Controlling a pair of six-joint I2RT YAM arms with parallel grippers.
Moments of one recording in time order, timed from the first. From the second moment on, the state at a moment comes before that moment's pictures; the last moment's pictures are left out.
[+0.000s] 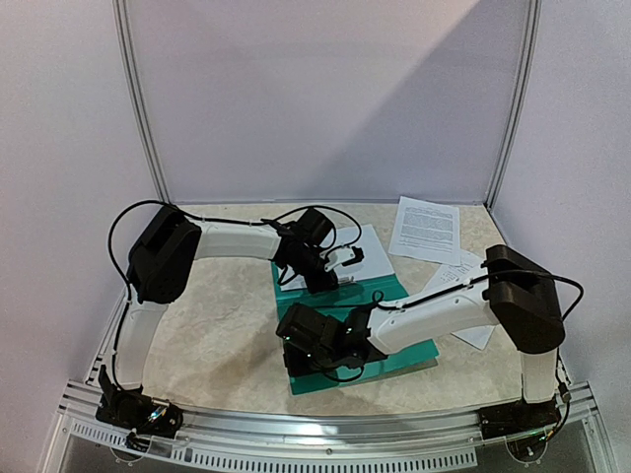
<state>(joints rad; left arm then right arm) -0.78 2.32 1.70 -0.42 0.11 0.50 1.29 2.07 1.32 -0.24 0.18 0.95</state>
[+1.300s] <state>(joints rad) -0.78 2.34 1.70 -0.36 0.06 0.52 1.24 2.06 1.40 -0.56 0.47 0.74</state>
